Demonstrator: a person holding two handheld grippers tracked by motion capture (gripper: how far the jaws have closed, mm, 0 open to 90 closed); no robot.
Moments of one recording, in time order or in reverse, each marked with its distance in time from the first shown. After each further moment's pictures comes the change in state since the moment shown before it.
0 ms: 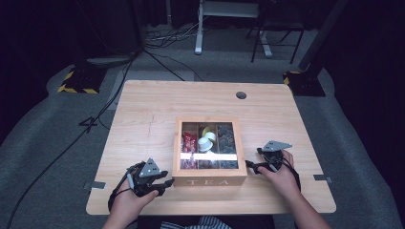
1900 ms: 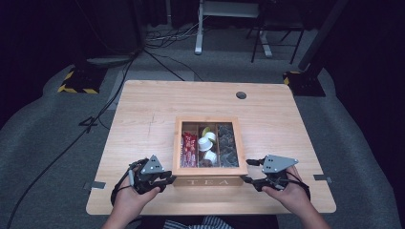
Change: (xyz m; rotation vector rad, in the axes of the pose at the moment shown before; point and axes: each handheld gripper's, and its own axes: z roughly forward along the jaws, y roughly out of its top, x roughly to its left) left arm -0.003 0.018 -0.008 0.005 -0.037 0.046; right arm 0.069 0.026 -0.065 -0.128 0.196 -0.330
